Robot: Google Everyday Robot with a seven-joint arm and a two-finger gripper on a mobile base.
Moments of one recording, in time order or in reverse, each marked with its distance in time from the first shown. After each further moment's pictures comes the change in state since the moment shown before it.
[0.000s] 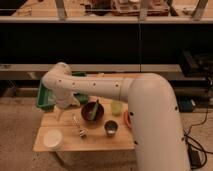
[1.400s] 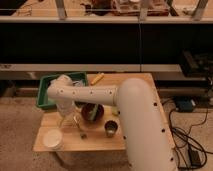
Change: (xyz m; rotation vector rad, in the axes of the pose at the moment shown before) arm 0.002 0.004 0.081 -0.006 -0.070 0.095
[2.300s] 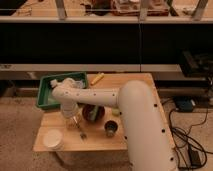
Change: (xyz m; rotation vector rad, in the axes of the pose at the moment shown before) arm -0.014 0.008 0.020 0.045 -0.044 0.076
